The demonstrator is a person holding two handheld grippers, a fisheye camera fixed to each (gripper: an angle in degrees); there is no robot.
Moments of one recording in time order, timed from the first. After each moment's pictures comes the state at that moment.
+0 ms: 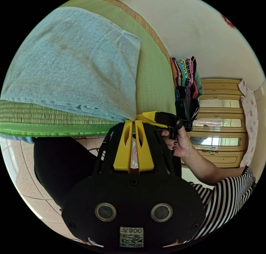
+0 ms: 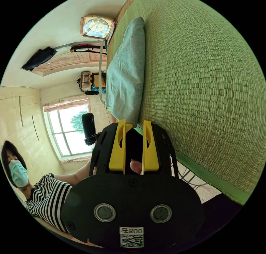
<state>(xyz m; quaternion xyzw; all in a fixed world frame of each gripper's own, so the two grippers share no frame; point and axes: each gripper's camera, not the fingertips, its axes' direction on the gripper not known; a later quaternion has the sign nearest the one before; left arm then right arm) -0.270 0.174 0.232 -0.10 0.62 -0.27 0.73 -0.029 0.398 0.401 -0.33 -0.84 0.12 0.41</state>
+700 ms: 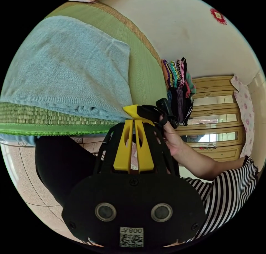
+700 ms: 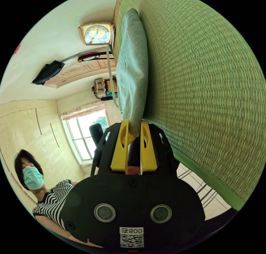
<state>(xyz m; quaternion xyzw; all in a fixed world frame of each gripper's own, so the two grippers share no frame) -0.339 0.229 0.246 -0.07 0.63 -0.26 0.73 -0.030 0.385 0.379 -0.34 -0.87 0.17 0.32</state>
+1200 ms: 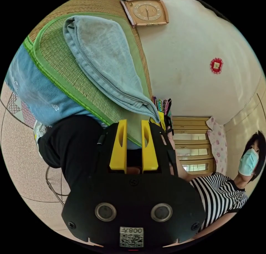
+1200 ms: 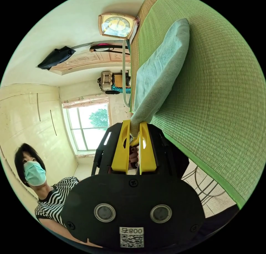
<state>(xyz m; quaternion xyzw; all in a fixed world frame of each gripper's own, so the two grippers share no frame) -0.459 0.372 0.305 0.01 0.66 -0.47 0.58 0.002 0.307 0.320 -0.29 -0.89 0.12 0.33</state>
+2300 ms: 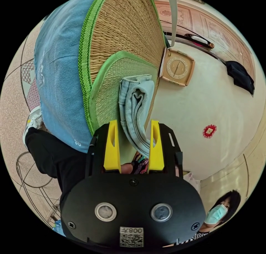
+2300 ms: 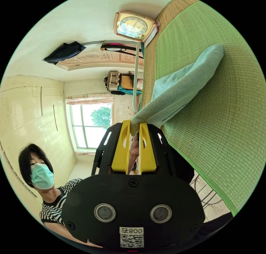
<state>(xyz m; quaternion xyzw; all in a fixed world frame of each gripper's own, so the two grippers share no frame) -0.566 0.421 0.429 0.01 0.59 -0.69 0.42 0.033 0.206 0.212 -0.25 -0.90 0.12 0.32</state>
